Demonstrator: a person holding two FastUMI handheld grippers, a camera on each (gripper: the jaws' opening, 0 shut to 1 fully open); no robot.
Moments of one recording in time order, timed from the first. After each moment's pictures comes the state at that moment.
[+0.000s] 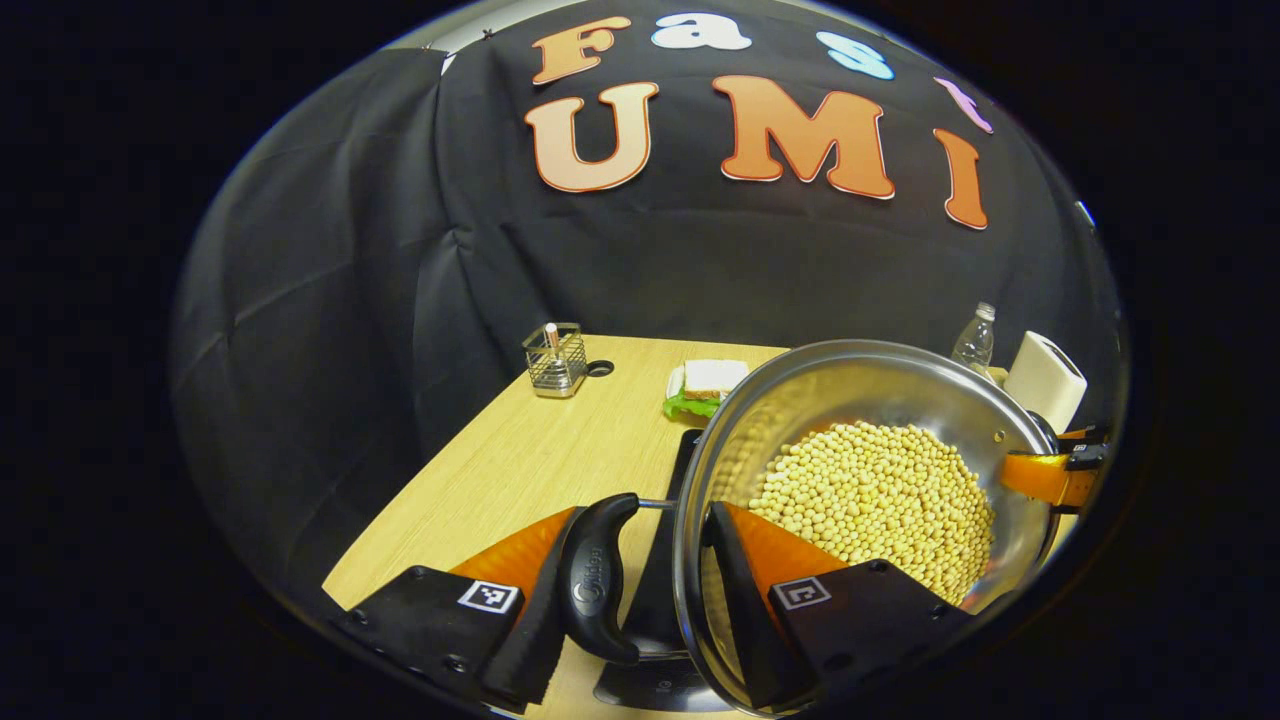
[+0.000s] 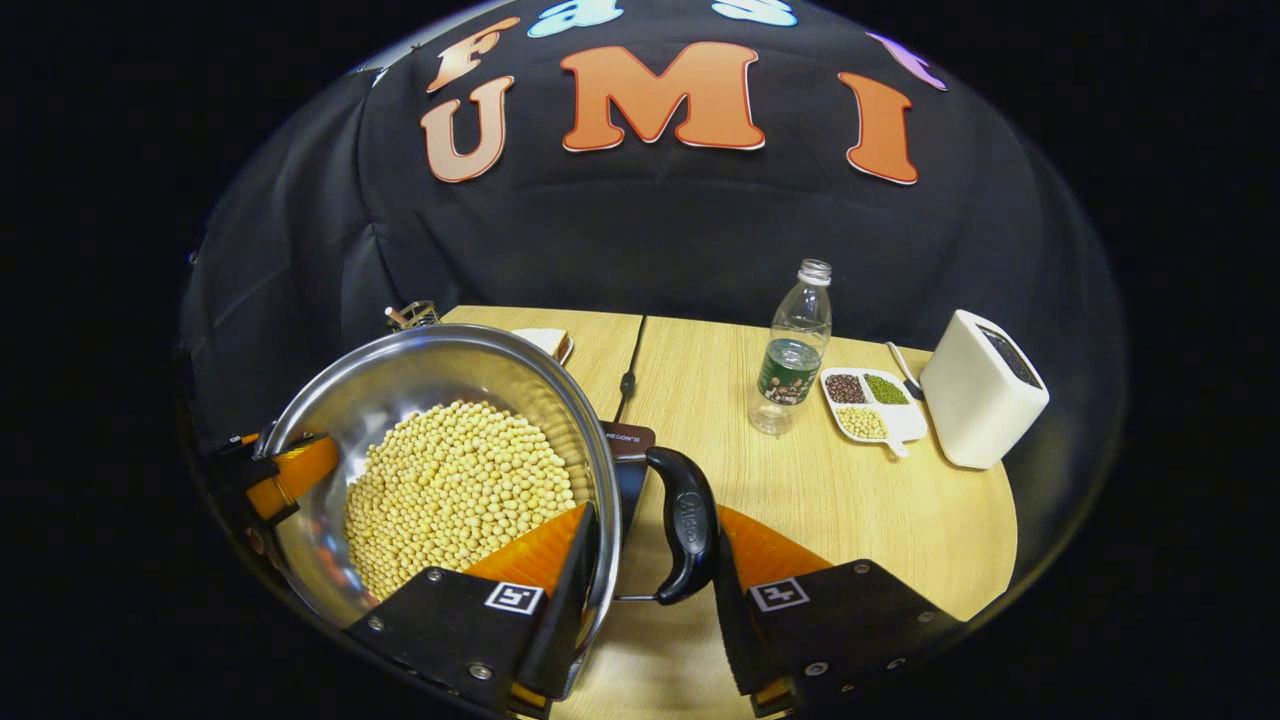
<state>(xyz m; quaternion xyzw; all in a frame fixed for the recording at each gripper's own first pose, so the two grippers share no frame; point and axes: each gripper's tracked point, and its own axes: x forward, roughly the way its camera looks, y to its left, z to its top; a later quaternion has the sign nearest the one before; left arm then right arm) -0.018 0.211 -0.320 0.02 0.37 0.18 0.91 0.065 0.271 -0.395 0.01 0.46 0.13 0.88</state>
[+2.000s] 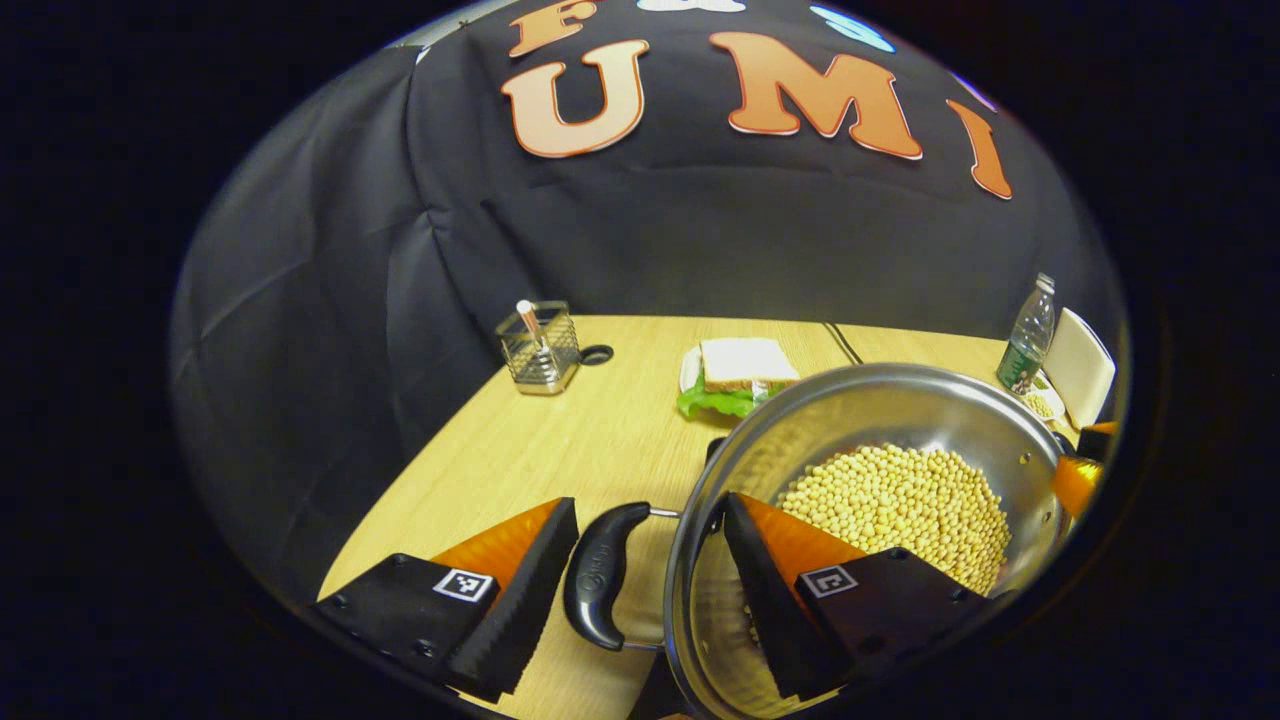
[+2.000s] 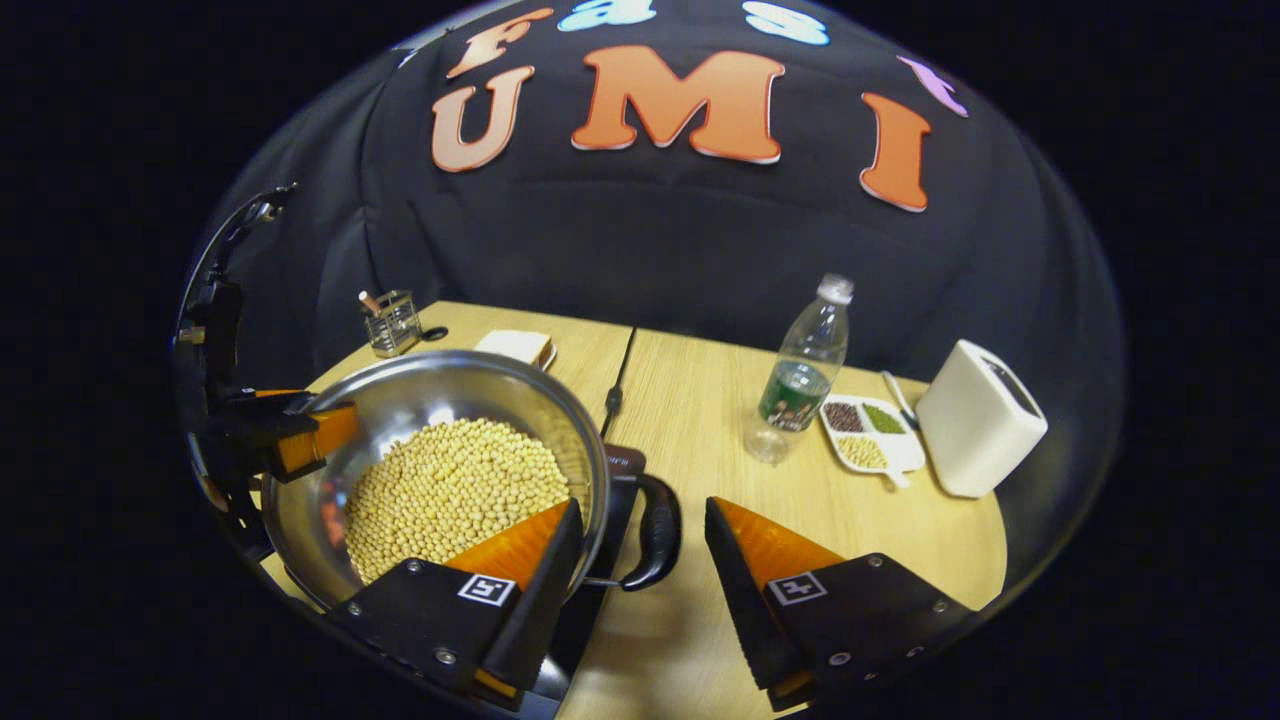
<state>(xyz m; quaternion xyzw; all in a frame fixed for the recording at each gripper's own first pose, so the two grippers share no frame) 0.047 0.248 -0.365 0.05 0.37 0.19 0.91 0.095 0.265 -0.367 -0.03 0.39 0.11 0.91</state>
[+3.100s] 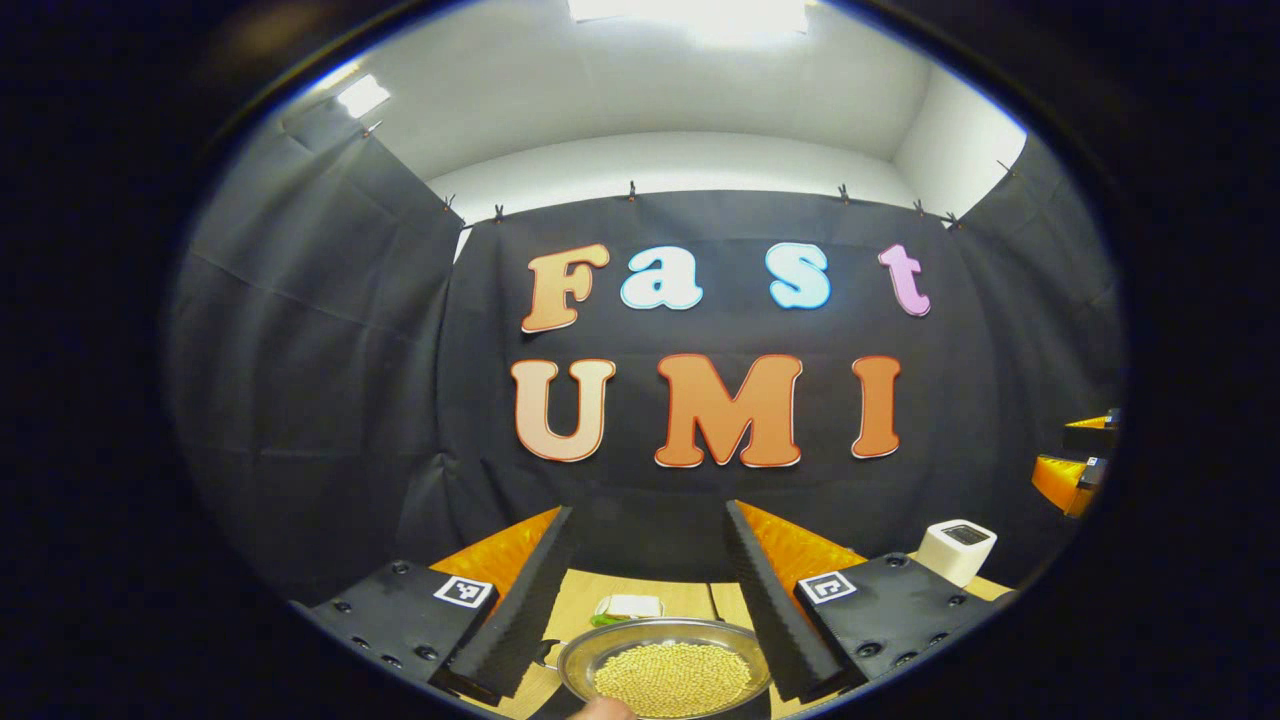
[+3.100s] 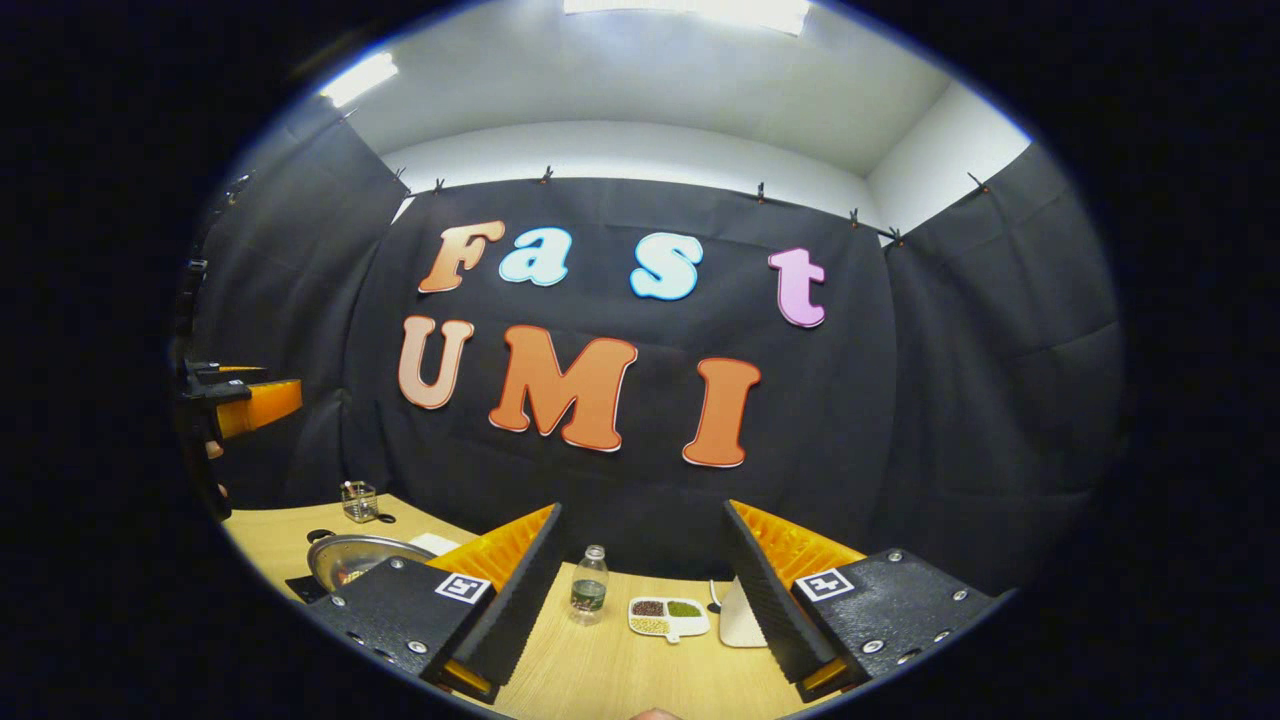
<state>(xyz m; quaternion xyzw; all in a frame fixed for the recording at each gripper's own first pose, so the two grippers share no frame) -0.010 0.073 -0.012 0.03 0.00 0.12 0.99 0.068 0.045 -0.081 -0.03 0.06 0.03 1.00</state>
